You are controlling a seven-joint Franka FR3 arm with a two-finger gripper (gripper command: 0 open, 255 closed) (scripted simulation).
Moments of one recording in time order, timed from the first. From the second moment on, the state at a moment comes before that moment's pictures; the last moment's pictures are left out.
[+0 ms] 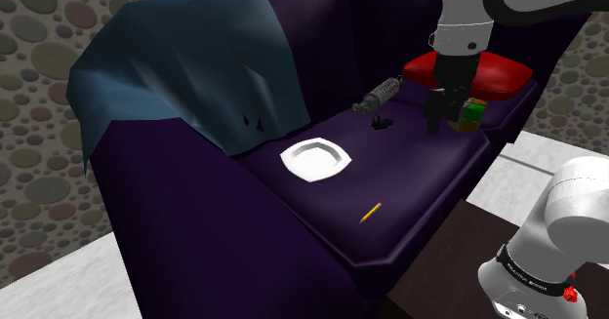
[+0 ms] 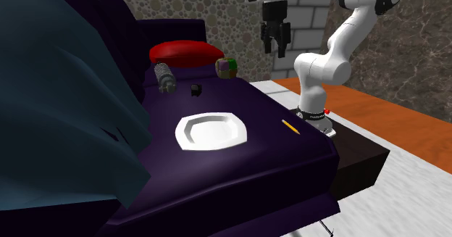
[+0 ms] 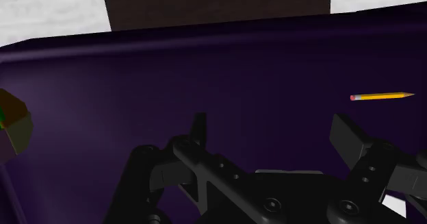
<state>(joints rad) 0.02 -0.80 0.07 -2.39 0.08 1.49 0.17</state>
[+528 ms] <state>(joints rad) 0.03 -0.71 -0.08 -2.41 -0.04 1.61 -0.12</state>
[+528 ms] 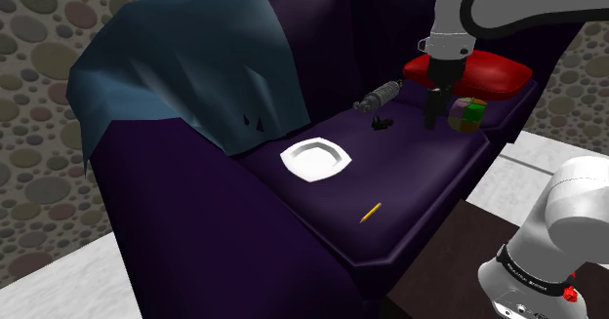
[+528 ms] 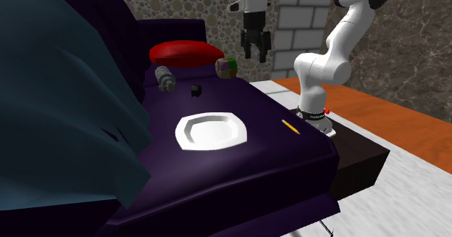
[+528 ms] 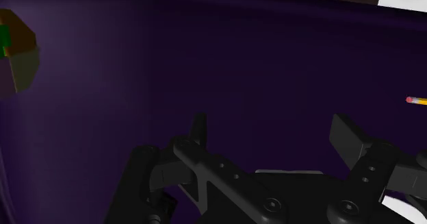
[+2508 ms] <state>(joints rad) 0.13 -0.07 -0.43 -2.15 -0.04 2.07 -1.06</state>
